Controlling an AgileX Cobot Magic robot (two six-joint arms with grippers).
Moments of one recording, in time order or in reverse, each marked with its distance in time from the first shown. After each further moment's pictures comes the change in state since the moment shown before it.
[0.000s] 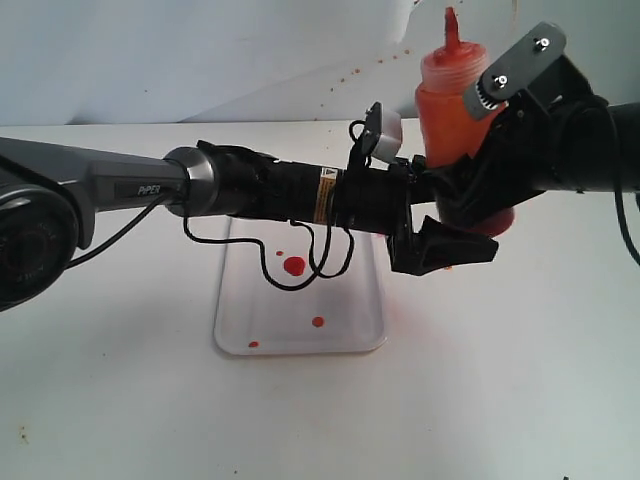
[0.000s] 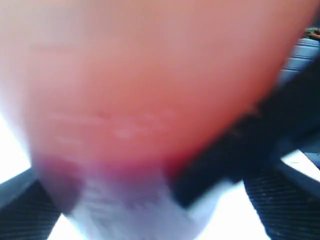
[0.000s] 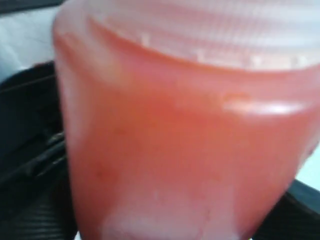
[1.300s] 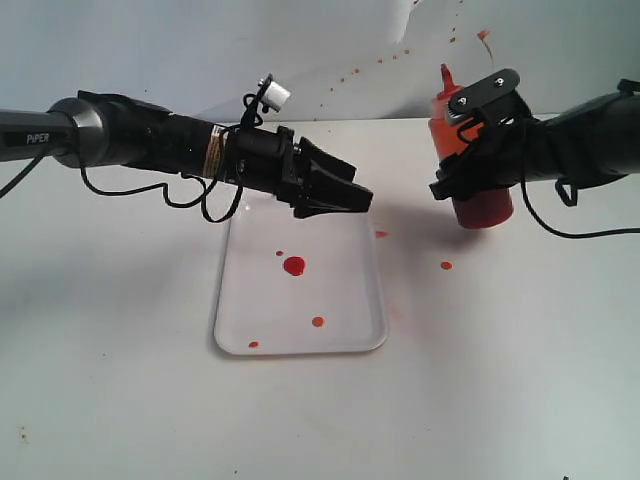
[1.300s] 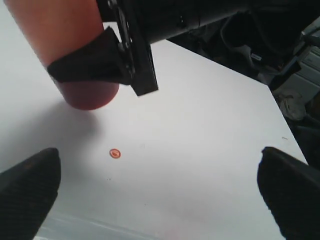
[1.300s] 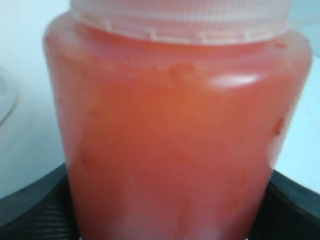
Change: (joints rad) left arm 0.261 -0.067 0.000 0.285 -0.059 -0.436; right arm -0.087 0.562 -0.371 0.010 -0.195 0.087
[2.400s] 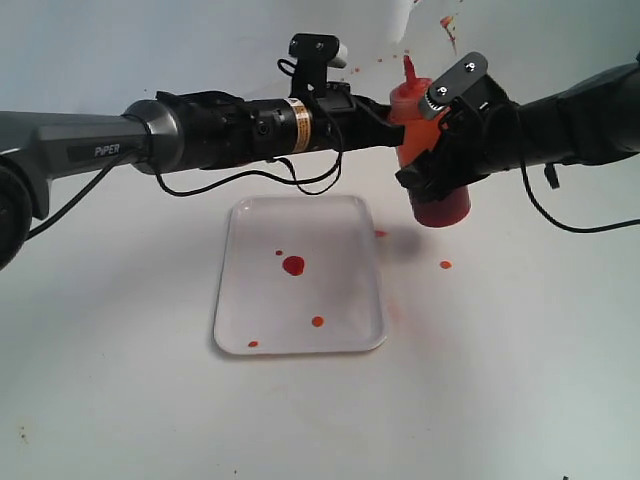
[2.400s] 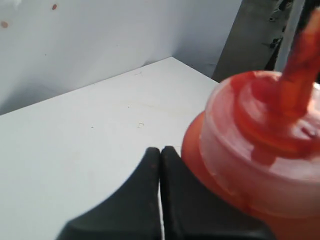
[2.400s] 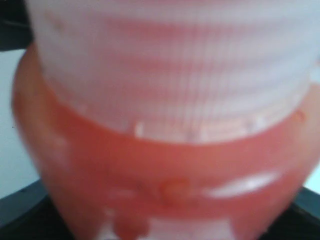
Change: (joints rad) left arm -0.202 -0.003 -0.076 -0.473 0.706 0.185; right arm 0.000 -0.055 -0.027 -0.006 0.329 -0.150
